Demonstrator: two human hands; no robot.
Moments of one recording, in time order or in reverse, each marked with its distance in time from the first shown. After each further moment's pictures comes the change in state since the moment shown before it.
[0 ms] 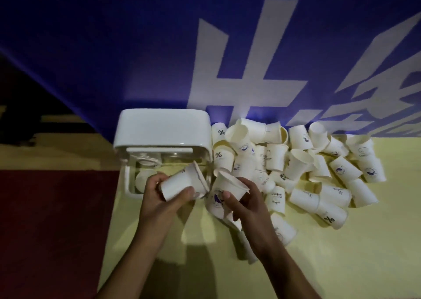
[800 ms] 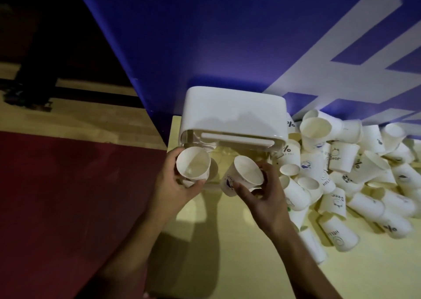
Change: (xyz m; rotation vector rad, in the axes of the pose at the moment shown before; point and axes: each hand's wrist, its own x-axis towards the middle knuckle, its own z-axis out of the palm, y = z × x) left_hand 0.088 -0.035 -0.160 0.336 -0.056 0.299; right_hand 0.043 0.045 0.147 -0.466 0.090 -0.177
